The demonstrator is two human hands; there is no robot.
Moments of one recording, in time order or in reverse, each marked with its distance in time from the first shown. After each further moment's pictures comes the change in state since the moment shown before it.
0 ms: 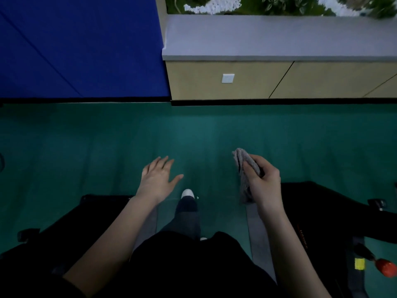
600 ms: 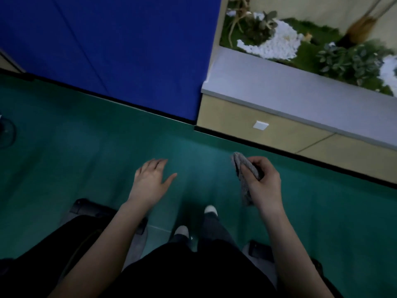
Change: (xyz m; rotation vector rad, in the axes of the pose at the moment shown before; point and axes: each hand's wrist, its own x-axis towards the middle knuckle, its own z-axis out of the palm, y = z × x) left_hand 0.157 -0.076 -0.119 -0.217 0.214 -0.241; right_hand 0.226 -0.108 0.139 -0.209 -0.221 -0.172
